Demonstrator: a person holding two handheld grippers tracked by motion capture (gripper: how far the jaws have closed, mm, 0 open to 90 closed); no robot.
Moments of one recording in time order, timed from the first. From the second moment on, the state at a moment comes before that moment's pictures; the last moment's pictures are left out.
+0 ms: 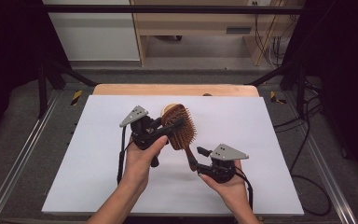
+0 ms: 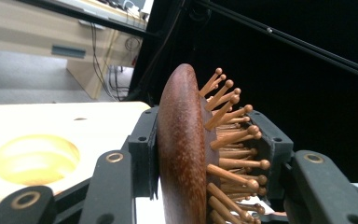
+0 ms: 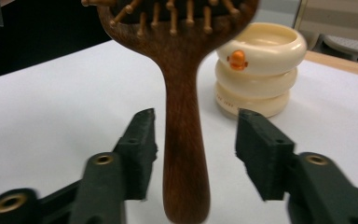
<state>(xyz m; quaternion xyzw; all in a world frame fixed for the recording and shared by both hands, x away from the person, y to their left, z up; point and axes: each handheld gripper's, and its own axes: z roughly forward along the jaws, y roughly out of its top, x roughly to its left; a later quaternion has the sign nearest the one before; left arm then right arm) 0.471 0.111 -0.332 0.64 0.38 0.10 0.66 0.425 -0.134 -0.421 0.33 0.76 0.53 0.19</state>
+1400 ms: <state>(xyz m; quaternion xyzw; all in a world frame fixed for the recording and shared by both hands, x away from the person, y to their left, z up) 0.486 0.127 -0.263 0.60 0.37 0.17 0.69 0.435 -0.205 -0.431 0.38 0.72 0.54 0.22</state>
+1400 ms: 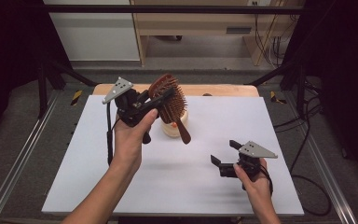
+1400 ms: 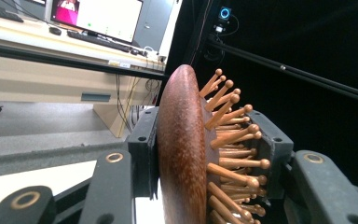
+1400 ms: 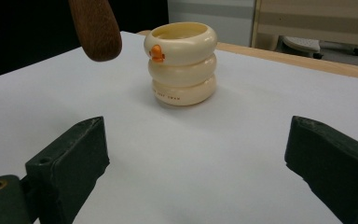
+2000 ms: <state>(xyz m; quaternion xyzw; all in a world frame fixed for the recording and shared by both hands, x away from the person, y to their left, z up) 0.518 0.130 -0.248 0.59 0.38 0.19 0.69 0.441 -0.214 -0.435 0.39 0.71 0.54 0.22</state>
